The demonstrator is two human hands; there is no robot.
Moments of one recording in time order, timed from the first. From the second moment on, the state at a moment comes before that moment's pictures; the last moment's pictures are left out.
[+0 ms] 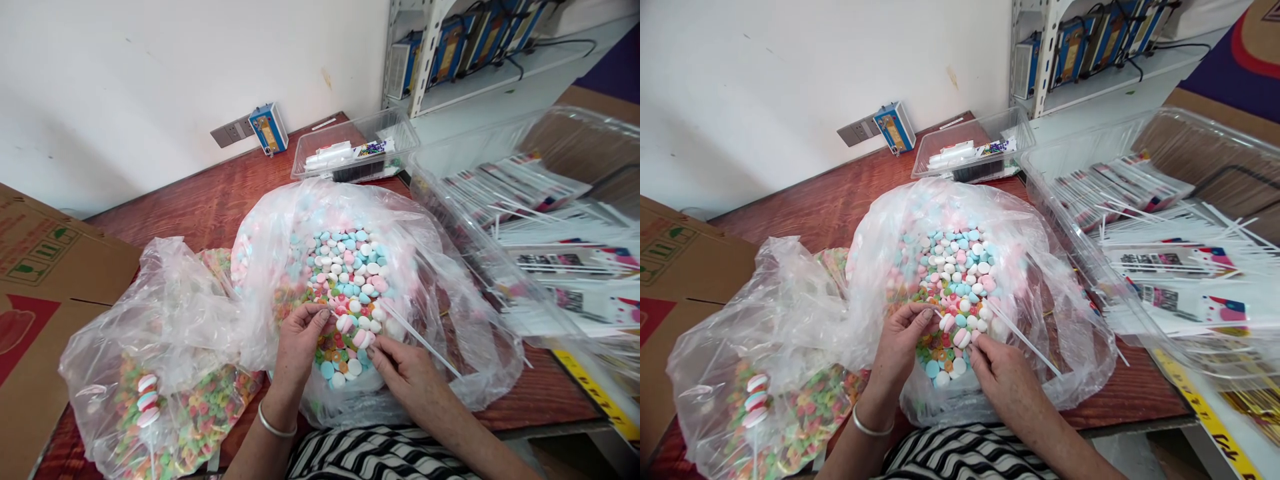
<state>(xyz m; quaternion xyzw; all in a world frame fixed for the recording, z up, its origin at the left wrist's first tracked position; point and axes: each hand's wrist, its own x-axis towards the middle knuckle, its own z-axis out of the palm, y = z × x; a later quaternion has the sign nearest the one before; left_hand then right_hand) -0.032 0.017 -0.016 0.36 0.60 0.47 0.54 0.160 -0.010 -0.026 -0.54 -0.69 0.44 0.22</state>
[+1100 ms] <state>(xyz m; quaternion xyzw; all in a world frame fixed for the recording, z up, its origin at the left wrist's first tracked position) -0.035 0.040 -0.016 0.63 0.63 0.31 0.32 0.163 -0.005 -0.038 -0.57 -0.67 0.43 0.22</state>
